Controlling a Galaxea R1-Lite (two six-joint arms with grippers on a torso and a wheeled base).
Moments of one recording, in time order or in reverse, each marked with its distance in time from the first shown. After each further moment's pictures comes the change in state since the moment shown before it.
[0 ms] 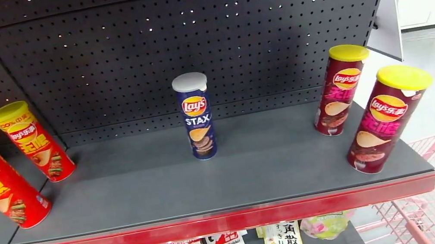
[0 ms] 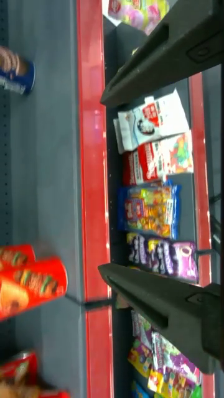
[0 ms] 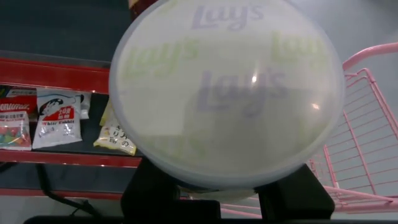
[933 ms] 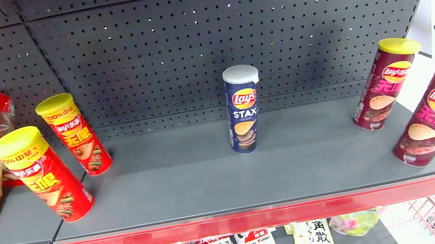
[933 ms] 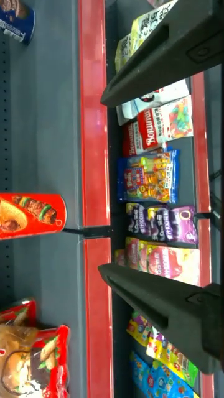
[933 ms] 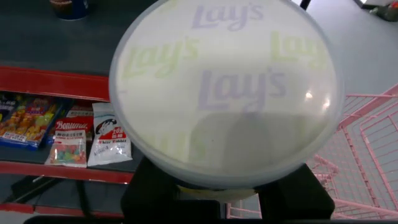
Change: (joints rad) left arm 0.000 0.000 0.000 0.000 -0.002 0.001; right arm 0.002 -0.205 0.073 0.001 0.080 0.041
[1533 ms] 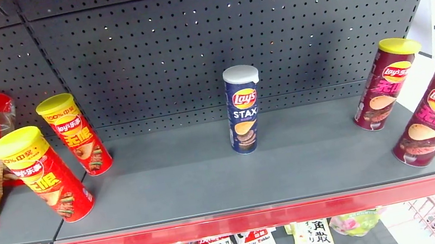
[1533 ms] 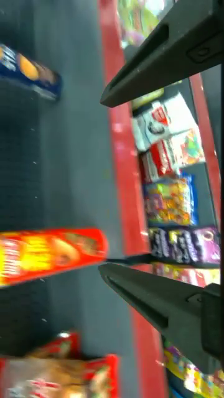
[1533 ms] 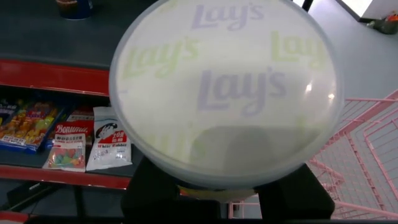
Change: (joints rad) left arm -0.015 0.250 -0.250 -0.022 -0.159 -0.021; right arm -0.001 -0.130 0.085 -0.001 0.006 -0.001
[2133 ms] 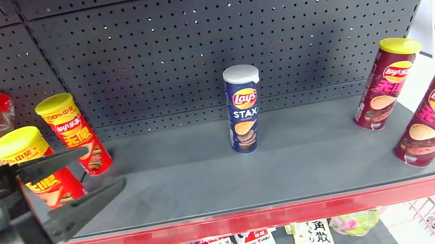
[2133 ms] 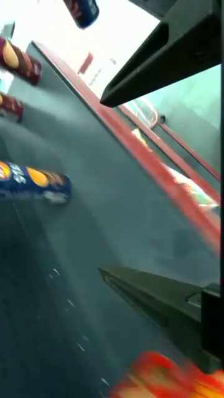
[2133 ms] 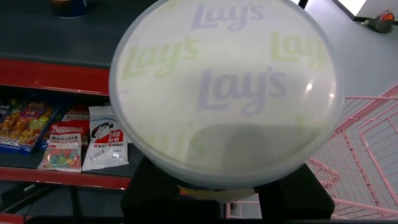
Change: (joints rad) left arm -0.243 0.909 -0.321 -0.411 -0.333 0.102; right arm -0.006 -0.005 0.004 0.003 -0.010 -0.004
